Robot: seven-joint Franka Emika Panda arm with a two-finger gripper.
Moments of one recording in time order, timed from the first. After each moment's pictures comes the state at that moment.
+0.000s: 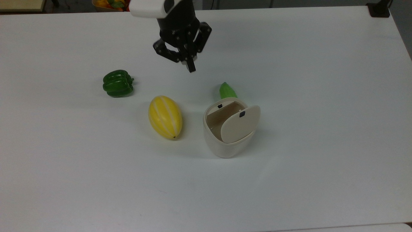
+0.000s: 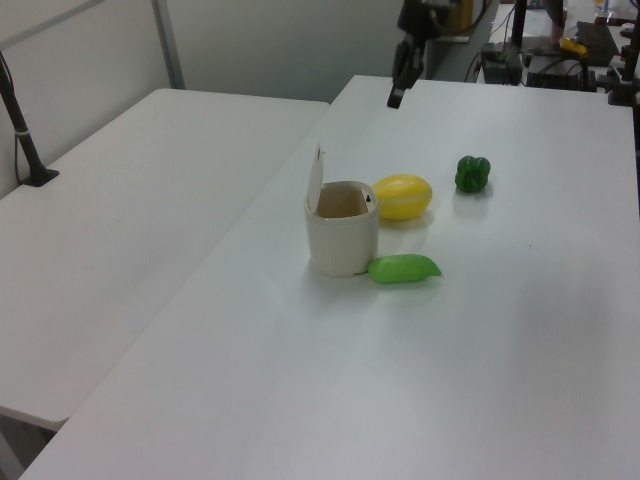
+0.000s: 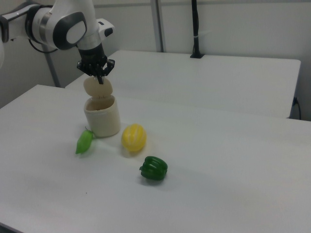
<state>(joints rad) 0.21 0.26 -0.13 -1.46 0.23 1.99 -0.47</state>
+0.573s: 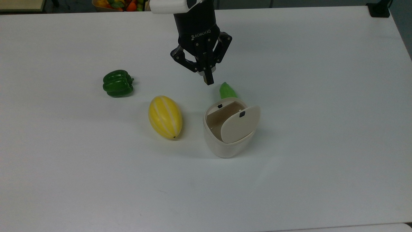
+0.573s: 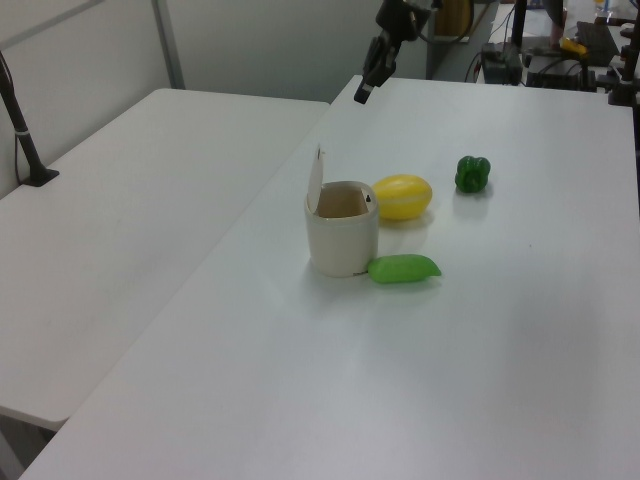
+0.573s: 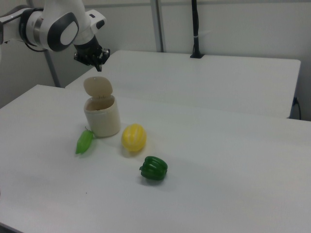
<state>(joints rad) 0.27 0.27 -0.13 -1.45 0.23 2.20 -0.44</state>
